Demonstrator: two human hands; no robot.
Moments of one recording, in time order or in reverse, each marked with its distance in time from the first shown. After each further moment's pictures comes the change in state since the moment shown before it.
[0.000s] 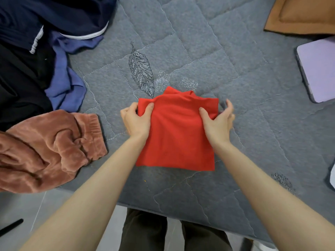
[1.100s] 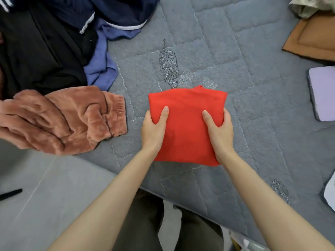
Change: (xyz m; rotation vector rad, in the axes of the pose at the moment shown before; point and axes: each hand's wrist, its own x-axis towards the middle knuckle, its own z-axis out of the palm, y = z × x) left_hand -0.059 -0.028 -0.037 -0.301 -0.103 -0.106; right_hand -0.054 -0.003 0.003 0.090 -0.150 -0.115
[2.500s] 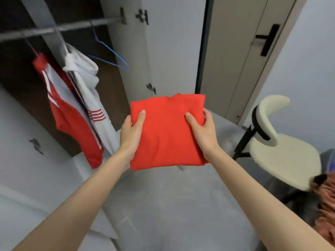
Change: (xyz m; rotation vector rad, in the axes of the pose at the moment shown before) left_hand -0.785 -0.102 -0.467 -0.762 1.825 -0.010; right_hand -0.840 -0.130 0.038 -0.212 -1.940 -0.892
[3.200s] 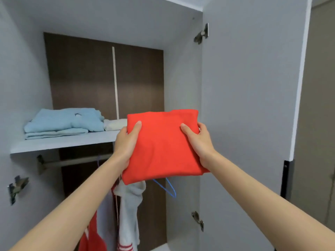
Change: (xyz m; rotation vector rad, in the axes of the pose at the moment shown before) left_hand 0.255 0.297 -0.110 -0.115 0.371 0.439; right_hand 0.266 -0.302 0.219 0.179 -0.333 -0.398
